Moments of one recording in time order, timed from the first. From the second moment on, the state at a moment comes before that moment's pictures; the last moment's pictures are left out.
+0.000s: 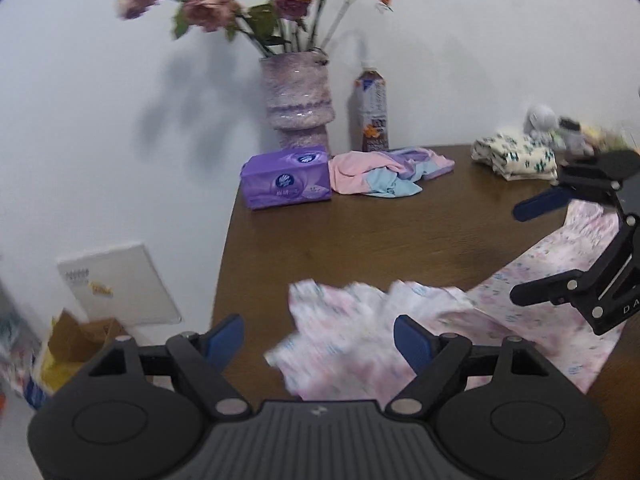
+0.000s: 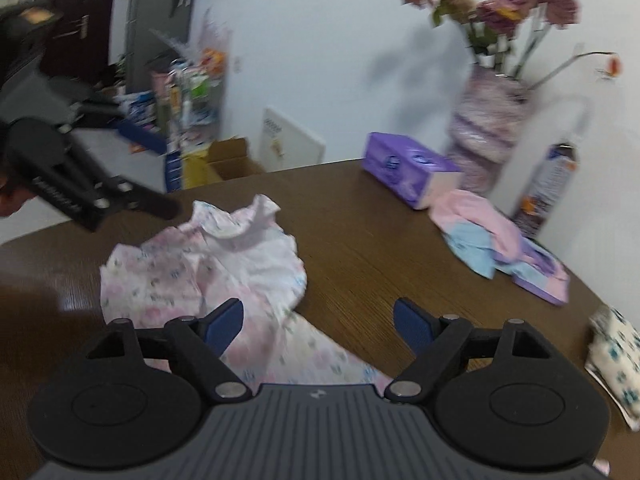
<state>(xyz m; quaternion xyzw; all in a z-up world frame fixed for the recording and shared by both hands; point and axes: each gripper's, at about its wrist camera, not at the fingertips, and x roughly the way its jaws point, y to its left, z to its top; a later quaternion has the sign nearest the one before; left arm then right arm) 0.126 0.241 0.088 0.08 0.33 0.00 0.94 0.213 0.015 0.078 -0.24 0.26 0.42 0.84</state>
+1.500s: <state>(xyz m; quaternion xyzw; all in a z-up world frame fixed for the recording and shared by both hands) 0.127 0.198 0.039 0.51 0.23 -0.17 0.81 0.201 0.098 0.062 -0.39 0.21 0.52 0.73</state>
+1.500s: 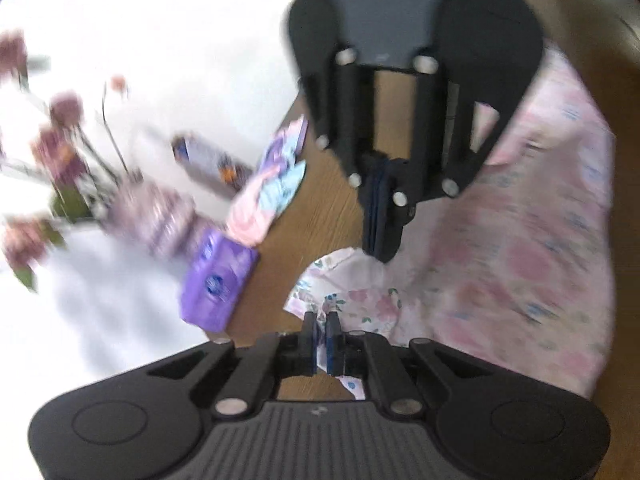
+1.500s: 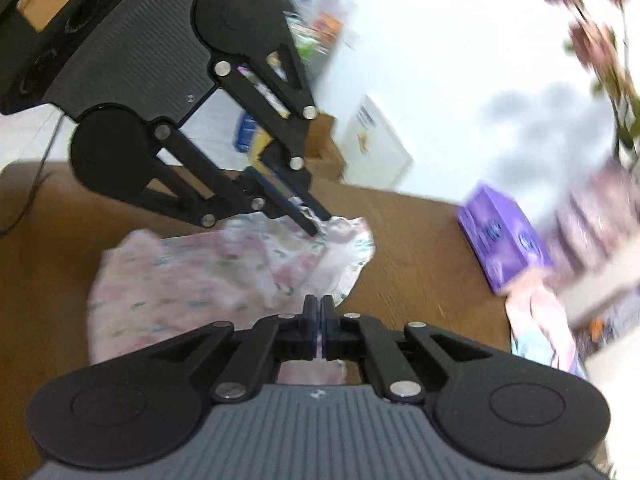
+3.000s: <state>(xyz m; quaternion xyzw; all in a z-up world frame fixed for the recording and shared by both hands) 0.080 0.181 0.023 0.21 0.35 -0.13 0.91 0.183 0.047 0.058 -0.23 0.22 0.46 0.83</state>
